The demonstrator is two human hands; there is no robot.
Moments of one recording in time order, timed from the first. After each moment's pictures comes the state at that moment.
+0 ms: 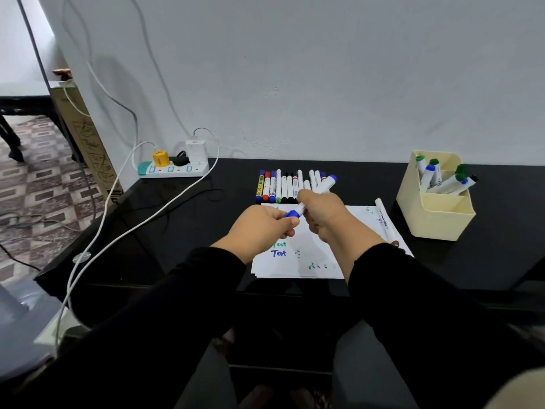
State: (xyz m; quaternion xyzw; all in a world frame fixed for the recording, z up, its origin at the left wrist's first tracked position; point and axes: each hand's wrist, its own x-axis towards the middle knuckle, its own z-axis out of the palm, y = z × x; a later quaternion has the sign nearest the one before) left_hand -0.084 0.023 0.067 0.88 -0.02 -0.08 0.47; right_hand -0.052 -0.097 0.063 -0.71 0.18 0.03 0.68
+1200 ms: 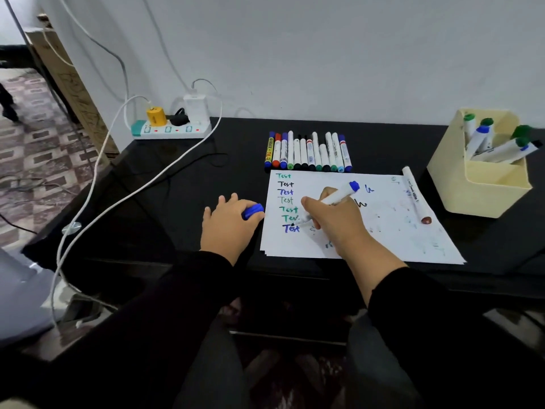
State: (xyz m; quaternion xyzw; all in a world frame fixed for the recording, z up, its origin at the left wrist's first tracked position) left_hand -0.047 0.080 -0.032 0.97 0.04 0.02 0.25; right_hand -0.065 -0.097 -0.002 -0.79 0.10 -0.04 0.60
